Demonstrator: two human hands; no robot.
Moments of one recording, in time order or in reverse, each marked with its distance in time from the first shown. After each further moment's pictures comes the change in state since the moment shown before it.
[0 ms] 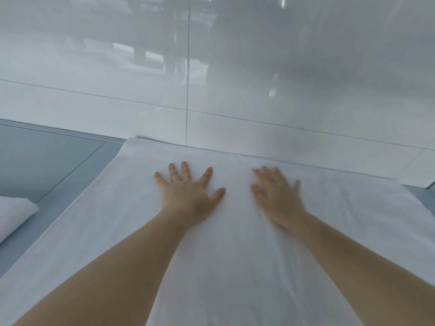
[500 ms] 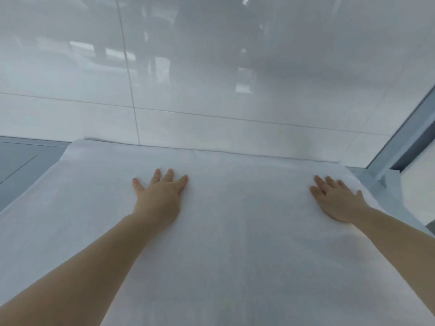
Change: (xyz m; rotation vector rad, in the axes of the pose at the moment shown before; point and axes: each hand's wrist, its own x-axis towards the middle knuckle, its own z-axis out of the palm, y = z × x) left_hand -0.015 0.047 -0.005 -0.080 -0.009 0.144; right_hand -0.059 0.222 -0.057 -0.179 -0.179 0.487
